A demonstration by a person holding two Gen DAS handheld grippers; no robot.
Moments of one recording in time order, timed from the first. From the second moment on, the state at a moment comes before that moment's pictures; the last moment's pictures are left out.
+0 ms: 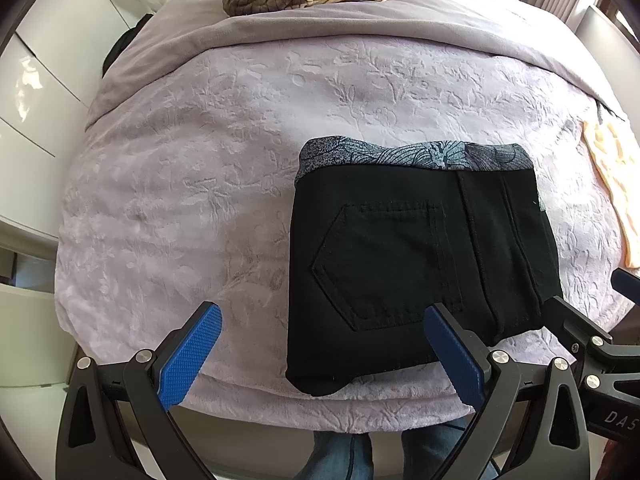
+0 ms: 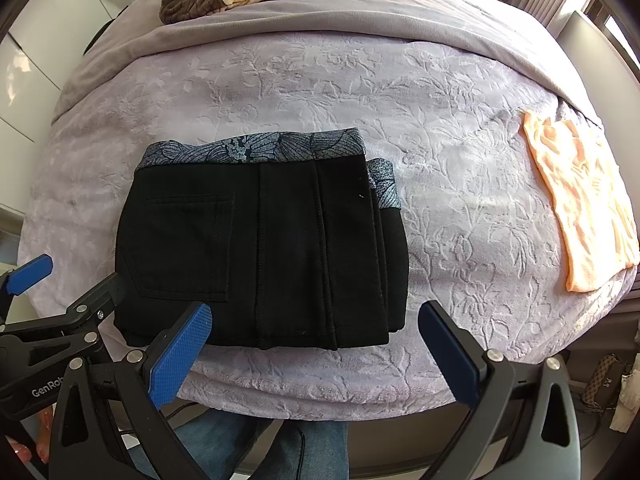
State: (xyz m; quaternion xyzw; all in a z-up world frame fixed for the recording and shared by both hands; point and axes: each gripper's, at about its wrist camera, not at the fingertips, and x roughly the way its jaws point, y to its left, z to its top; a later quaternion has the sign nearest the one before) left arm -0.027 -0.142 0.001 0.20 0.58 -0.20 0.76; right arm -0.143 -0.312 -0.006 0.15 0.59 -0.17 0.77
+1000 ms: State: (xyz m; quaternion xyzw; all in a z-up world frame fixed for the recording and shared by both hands) left arm -0.026 -0.140 -0.003 0.18 0.59 -0.19 0.76; right arm -0.142 -0.309 -0.012 0.15 0.59 -0.17 0.77
